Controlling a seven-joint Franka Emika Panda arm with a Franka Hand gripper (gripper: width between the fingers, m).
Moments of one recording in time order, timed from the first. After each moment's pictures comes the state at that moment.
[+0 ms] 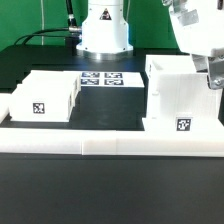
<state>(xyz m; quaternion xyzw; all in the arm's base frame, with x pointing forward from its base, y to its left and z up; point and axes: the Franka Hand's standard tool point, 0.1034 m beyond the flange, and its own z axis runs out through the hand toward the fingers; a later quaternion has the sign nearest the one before) 0.653 0.120 0.105 -0.68 0.71 0.01 0.17</state>
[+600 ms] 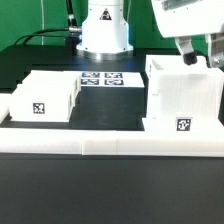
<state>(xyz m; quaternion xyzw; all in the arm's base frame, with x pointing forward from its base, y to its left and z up) 0.614 0.117 0.134 -0.80 0.58 0.06 0.14</state>
